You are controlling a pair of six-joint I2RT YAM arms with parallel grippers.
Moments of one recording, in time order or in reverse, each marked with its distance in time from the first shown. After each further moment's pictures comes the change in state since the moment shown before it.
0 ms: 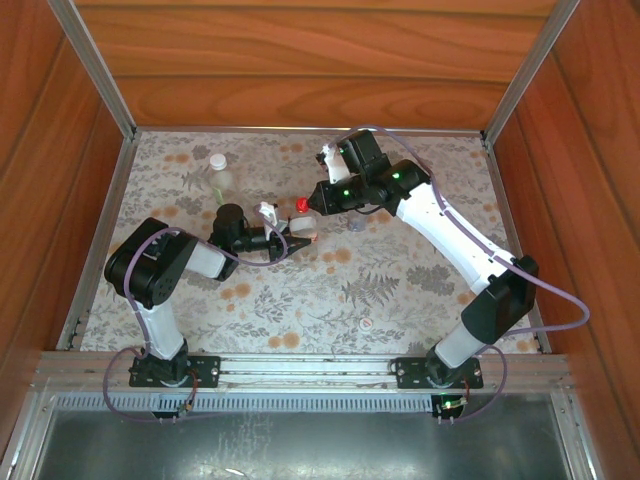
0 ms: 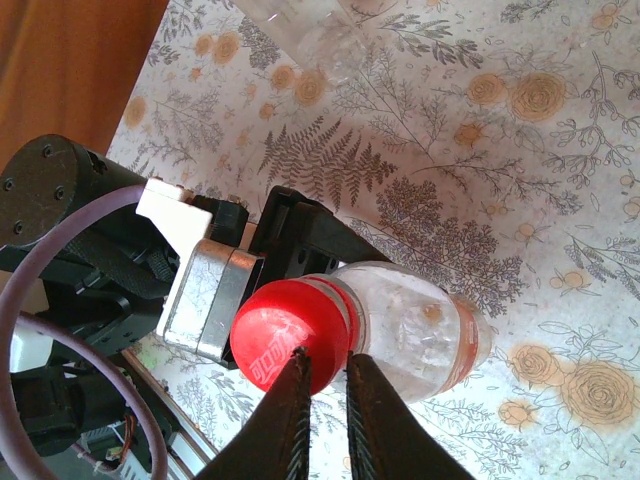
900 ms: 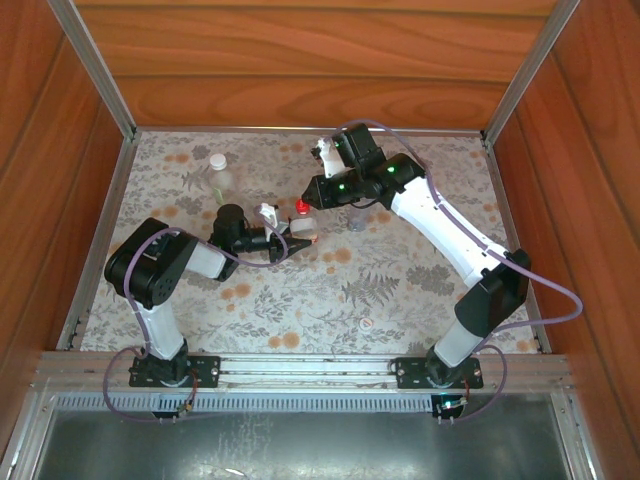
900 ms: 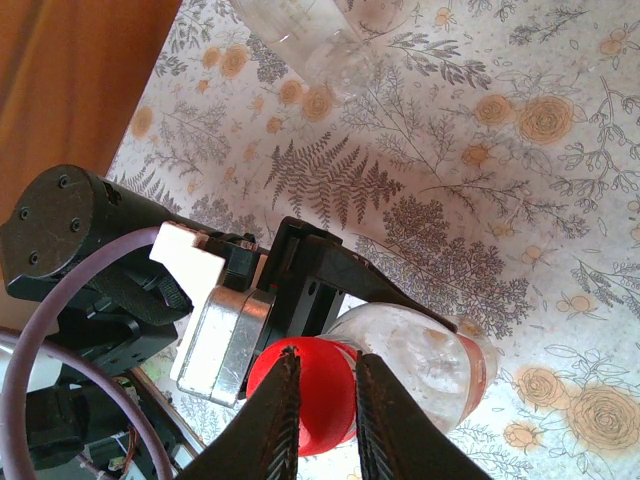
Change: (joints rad) left arm 0.000 -0.001 -0.002 -0.001 0.005 0.026; right arm 0.001 0.053 0.072 -0.011 -0.003 -0.007
